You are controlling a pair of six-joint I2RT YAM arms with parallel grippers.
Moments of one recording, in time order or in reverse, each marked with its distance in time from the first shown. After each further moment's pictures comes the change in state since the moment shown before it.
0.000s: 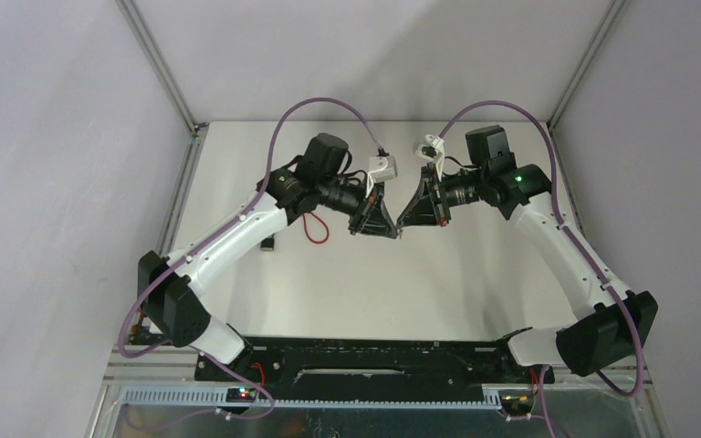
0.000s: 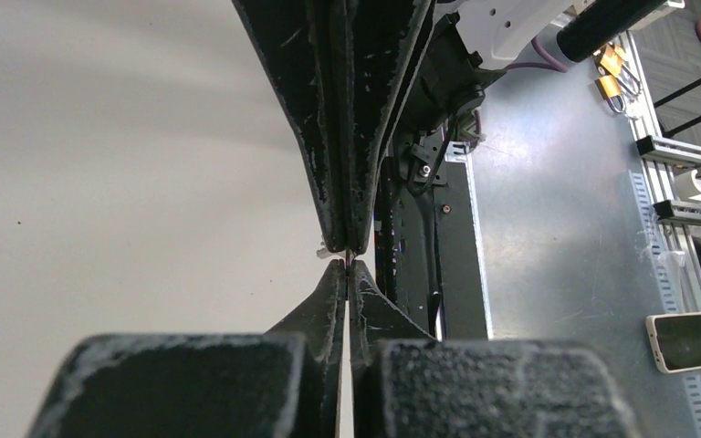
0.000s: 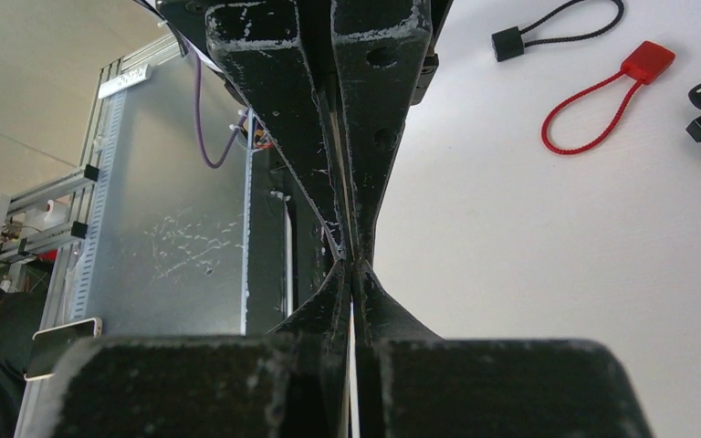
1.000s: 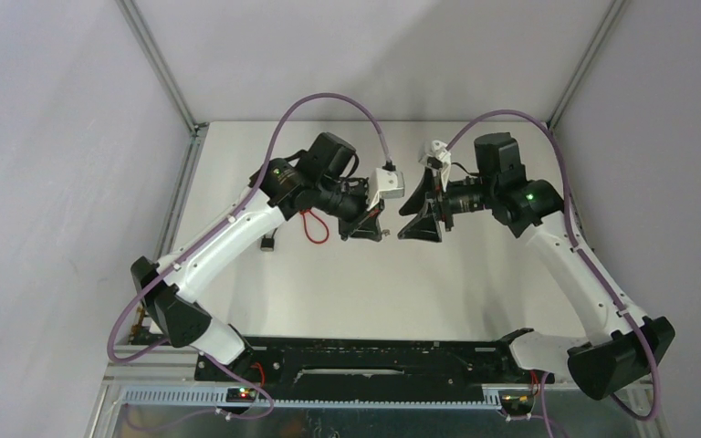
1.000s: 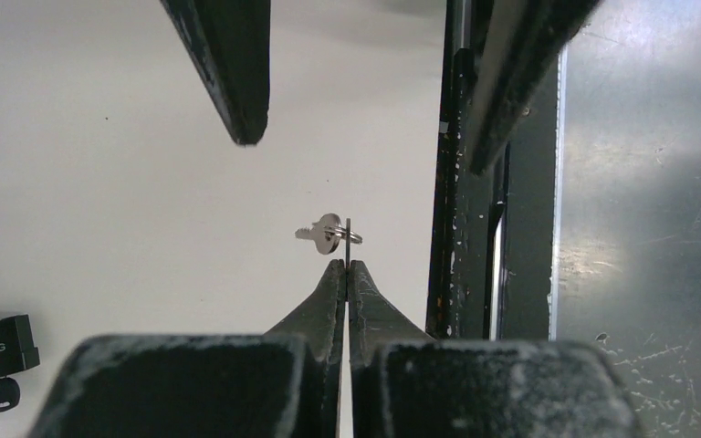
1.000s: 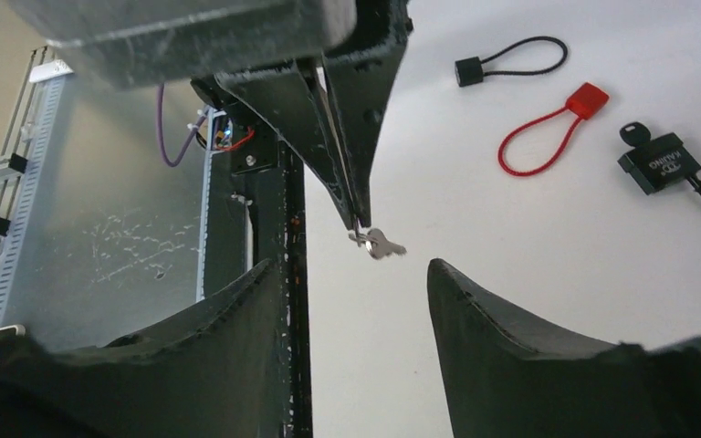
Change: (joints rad) left arm -0.074 0.008 0.212 -0.428 -0.307 0.267; right arm 0.025 -0.121 -0.065 0.085 0.083 -0.018
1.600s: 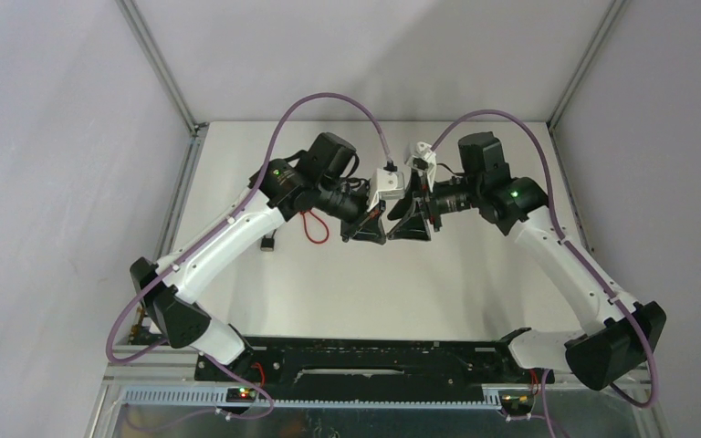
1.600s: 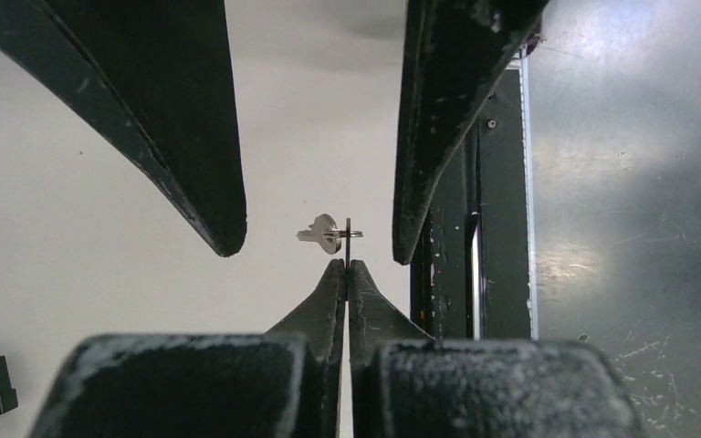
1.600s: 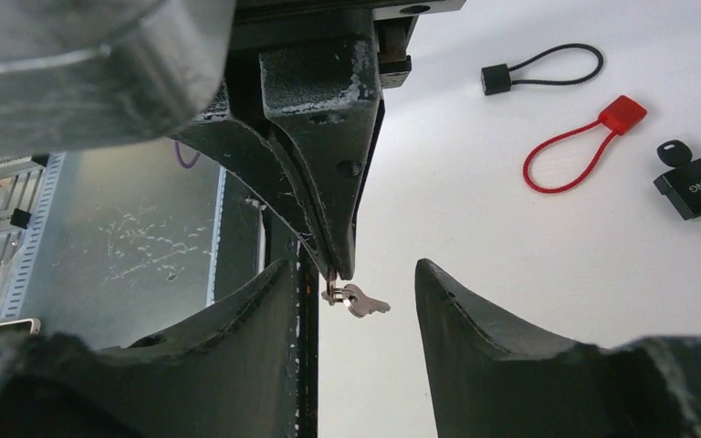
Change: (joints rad) left arm -0.010 -0.005 0.000 0.014 0.074 -0.005; right arm 0.076 0.049 0.000 0.071 0.000 0.043
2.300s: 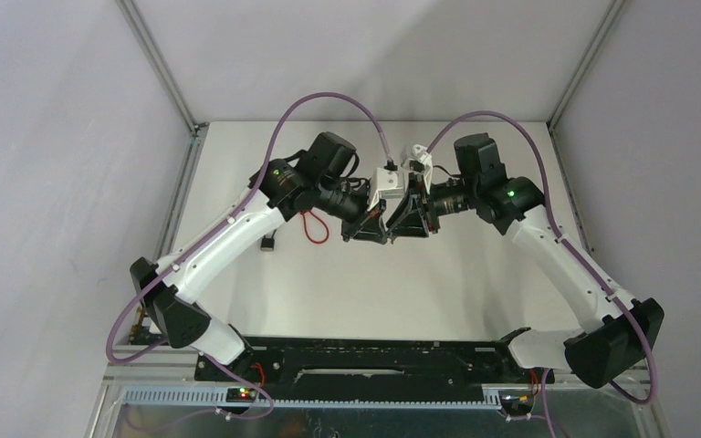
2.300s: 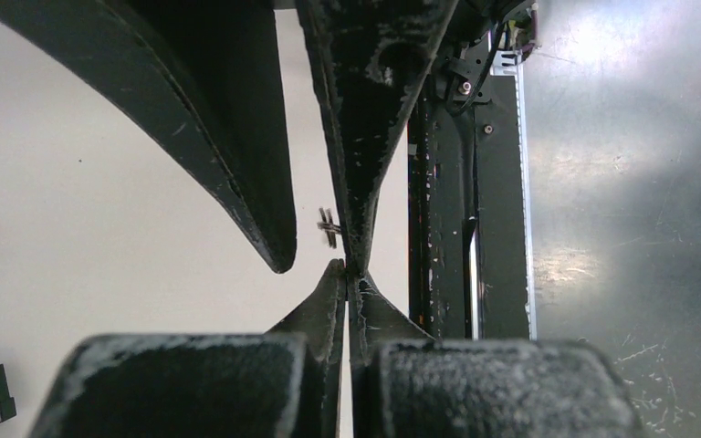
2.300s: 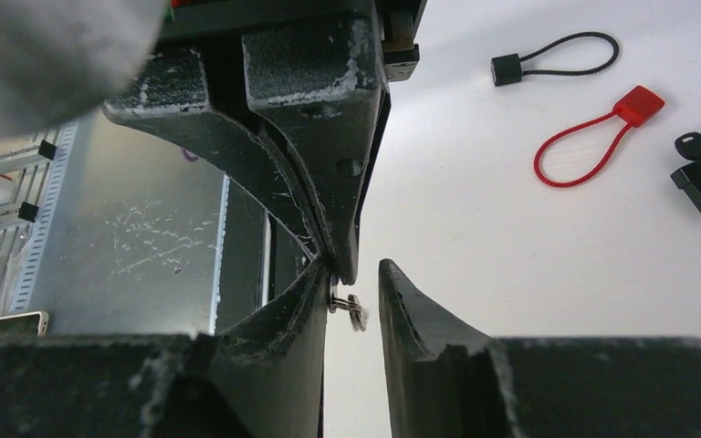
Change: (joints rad) left arm 0.000 0.000 -0.001 0.013 0.015 -0.008; right arm 0.010 0.014 0.000 -0.016 0.004 -0.007
